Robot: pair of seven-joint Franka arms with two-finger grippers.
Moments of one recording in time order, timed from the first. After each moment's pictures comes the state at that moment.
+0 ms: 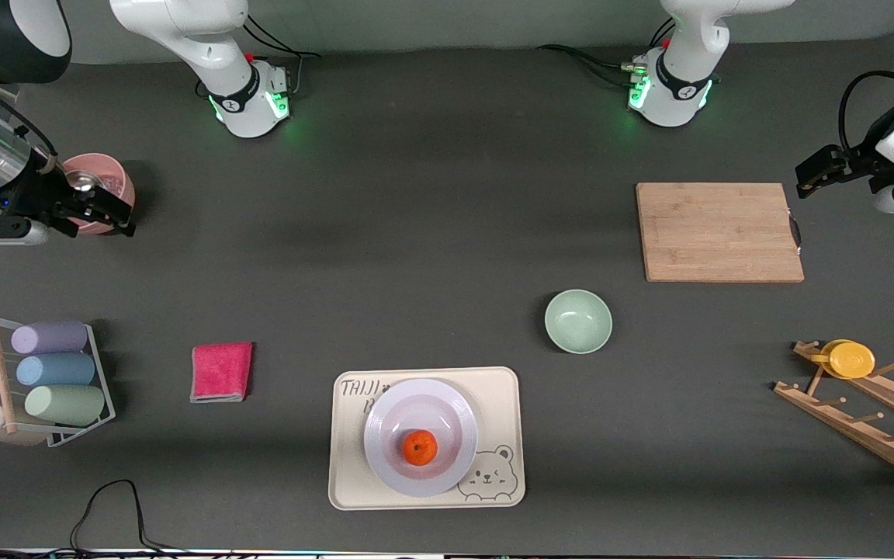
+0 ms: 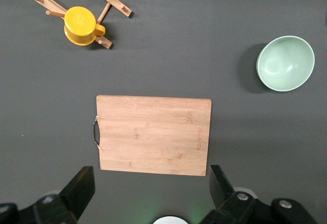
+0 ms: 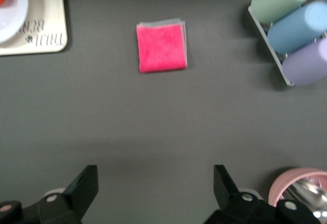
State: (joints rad) left arm -0.03 -0.15 0.00 -1.79 0.06 1.58 -0.05; right arm -0.01 -0.21 -0.01 -2.01 0.02 1.82 0.03
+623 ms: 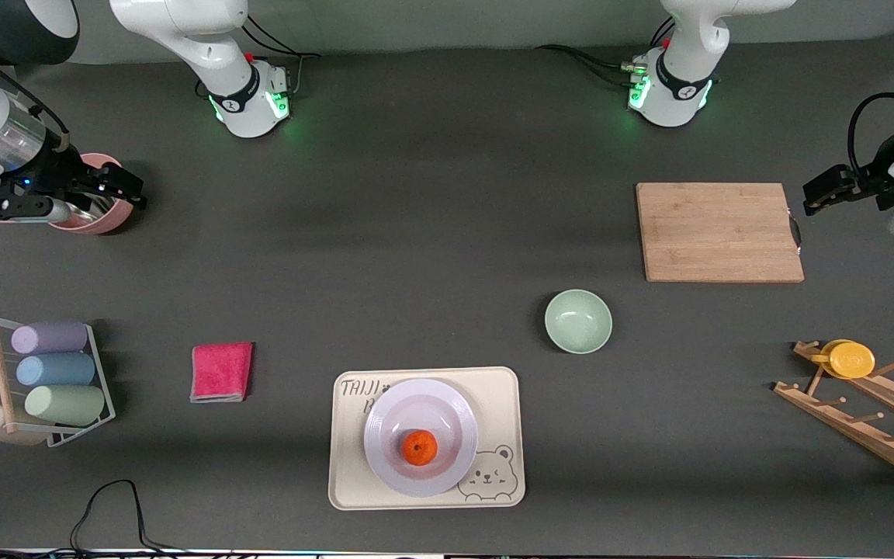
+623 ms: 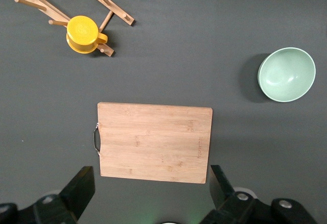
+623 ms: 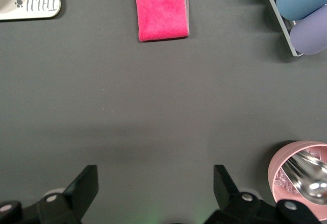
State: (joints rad) left arm -0.01 -0.08 0.00 -1.72 0.06 1.58 -0.05; right arm 0.00 -0.26 0.00 -2.07 0.02 1.75 0.03
